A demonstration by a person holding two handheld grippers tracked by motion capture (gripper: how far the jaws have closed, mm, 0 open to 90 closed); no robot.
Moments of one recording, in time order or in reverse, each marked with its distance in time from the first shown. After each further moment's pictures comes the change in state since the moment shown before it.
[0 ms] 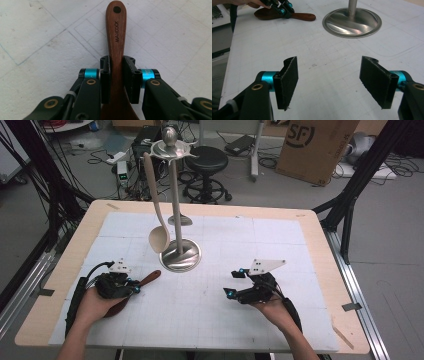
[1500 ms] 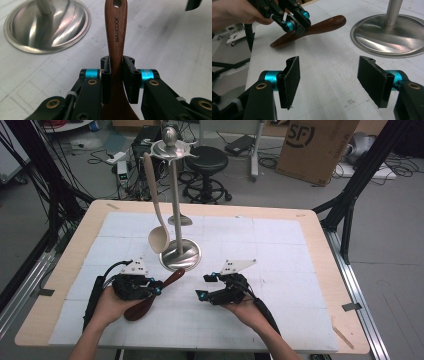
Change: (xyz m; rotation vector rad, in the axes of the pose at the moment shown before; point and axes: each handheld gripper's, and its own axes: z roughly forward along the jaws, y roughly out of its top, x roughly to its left) left arm -0.051 0.044 -0.006 -0.161 -0.190 0.104; right arm 0.030 0.023 0.062 -0.031 0.111 0.088
